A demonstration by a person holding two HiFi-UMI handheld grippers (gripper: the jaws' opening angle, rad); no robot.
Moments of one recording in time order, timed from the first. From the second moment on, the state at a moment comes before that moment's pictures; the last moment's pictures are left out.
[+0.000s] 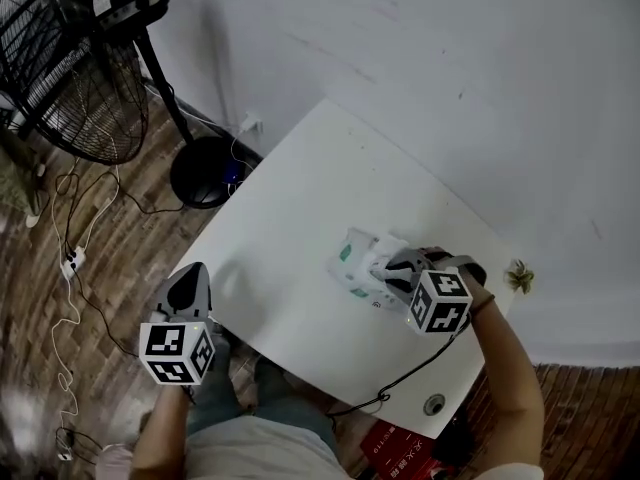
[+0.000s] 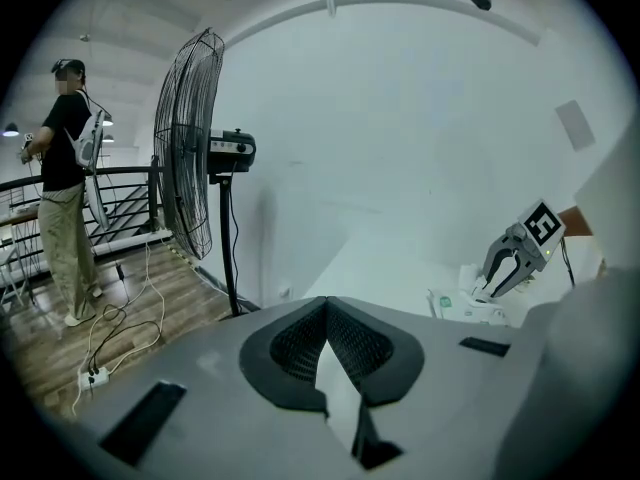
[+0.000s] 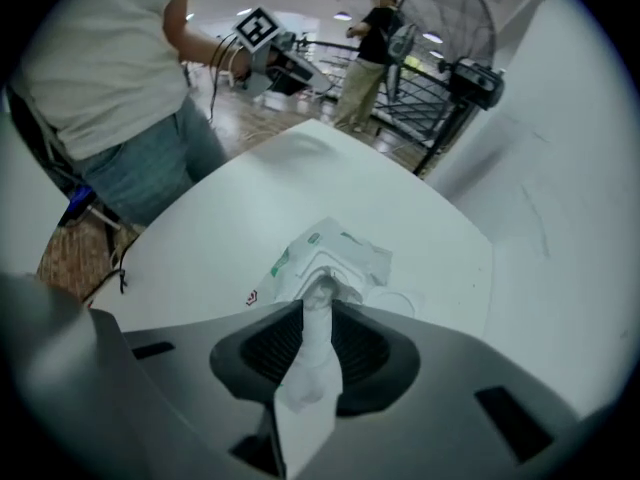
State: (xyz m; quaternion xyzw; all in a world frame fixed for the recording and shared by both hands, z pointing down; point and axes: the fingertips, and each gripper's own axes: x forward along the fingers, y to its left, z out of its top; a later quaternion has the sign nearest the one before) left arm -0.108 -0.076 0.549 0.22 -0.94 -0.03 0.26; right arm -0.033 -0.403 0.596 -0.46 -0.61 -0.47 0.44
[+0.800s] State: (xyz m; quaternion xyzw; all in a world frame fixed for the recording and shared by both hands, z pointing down) left arm -0.103 -0.069 0.555 0.20 -0.94 -0.03 0.26; right arm -0.037 -0.398 0.633 -0.56 -0.46 -0.56 0.40
